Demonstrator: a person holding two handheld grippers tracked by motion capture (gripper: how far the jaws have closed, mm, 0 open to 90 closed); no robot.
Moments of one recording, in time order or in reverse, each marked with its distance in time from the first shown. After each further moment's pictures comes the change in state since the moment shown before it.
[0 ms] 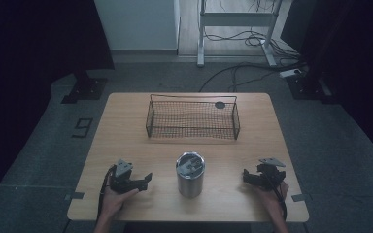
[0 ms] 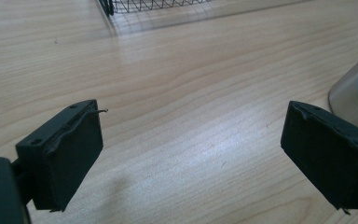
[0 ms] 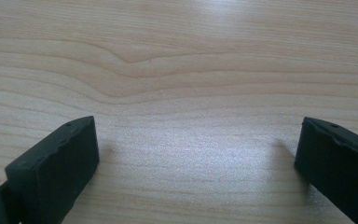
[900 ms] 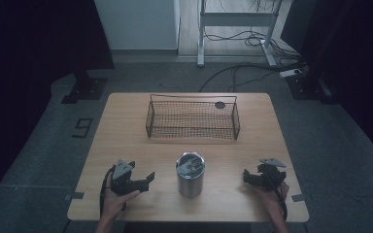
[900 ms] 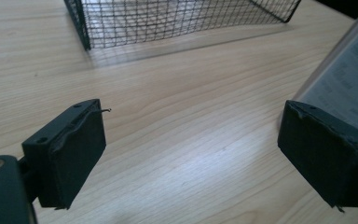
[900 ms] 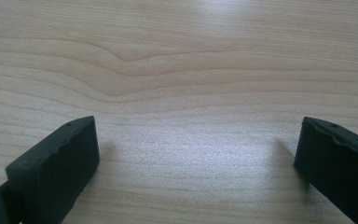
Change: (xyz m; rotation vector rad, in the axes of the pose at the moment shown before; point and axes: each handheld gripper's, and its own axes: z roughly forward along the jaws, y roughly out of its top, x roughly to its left) left arm -0.017 0.011 -0.017 -0.089 -0.071 -0.003; right arm -0.001 -0.001 -0.001 0.000 -0.003 0.004
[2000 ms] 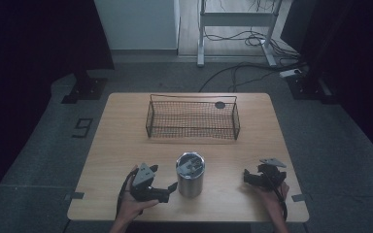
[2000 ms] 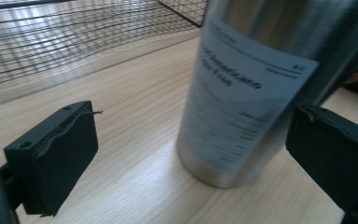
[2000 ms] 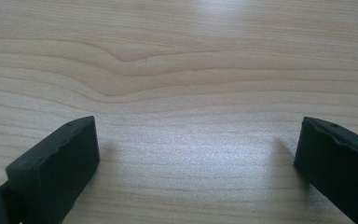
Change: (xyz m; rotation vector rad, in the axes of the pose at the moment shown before) left arm -0.067 0.018 0.009 0.006 -0.190 0.122; right arm 0.000 0.000 0.000 0.000 -0.003 0.005
